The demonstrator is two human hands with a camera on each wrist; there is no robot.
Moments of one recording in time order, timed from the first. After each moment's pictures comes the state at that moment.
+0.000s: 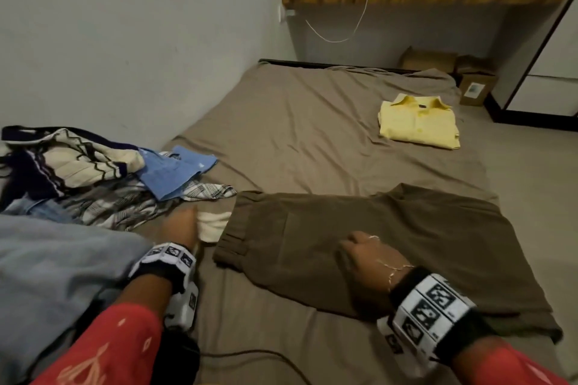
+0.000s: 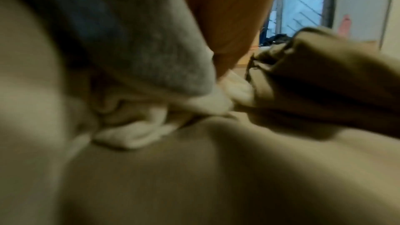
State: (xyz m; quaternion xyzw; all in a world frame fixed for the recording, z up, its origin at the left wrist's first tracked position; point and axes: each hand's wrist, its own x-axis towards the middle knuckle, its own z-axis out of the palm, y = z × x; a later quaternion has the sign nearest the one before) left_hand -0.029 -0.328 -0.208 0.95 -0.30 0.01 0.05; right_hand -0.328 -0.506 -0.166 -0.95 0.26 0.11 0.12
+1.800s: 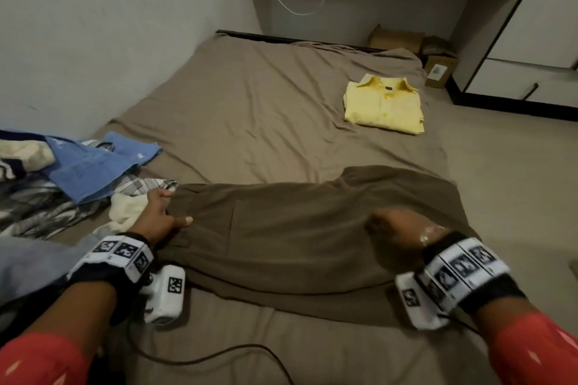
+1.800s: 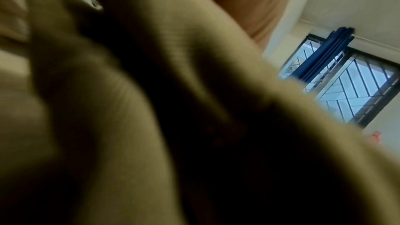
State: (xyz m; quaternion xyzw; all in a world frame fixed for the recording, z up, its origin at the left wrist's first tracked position) left_hand -0.052 -0.394 -0.207 0.82 -0.18 -0.26 0.47; right_hand -0.375 -0.637 -0.176 -0.92 0.34 0.15 0.14
